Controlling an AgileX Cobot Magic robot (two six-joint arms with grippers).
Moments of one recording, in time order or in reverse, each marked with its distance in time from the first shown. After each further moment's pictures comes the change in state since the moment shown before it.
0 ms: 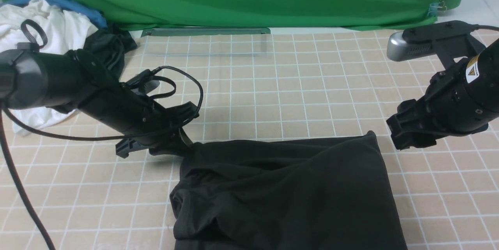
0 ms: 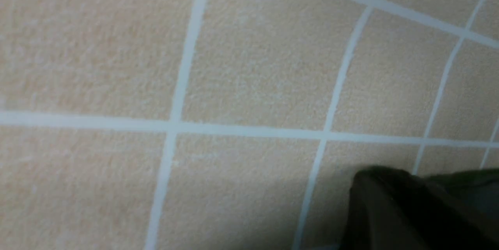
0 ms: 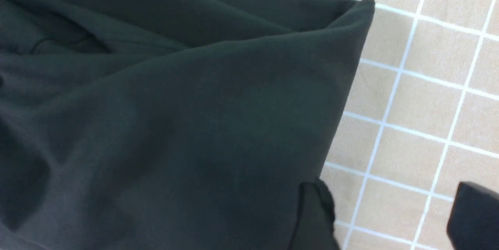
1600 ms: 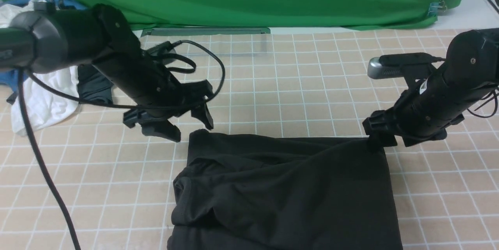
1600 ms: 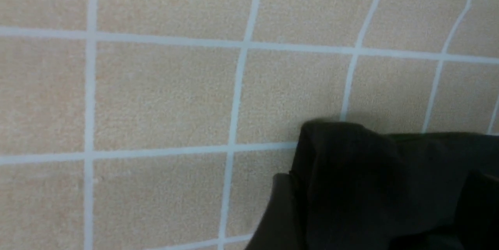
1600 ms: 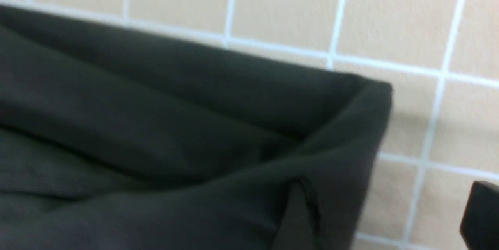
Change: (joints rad) right arm -0.129 0.333 0.000 0.121 -0.274 -0.088; left arm -0.081 0.039 -0.229 0.268 0.194 -0.236
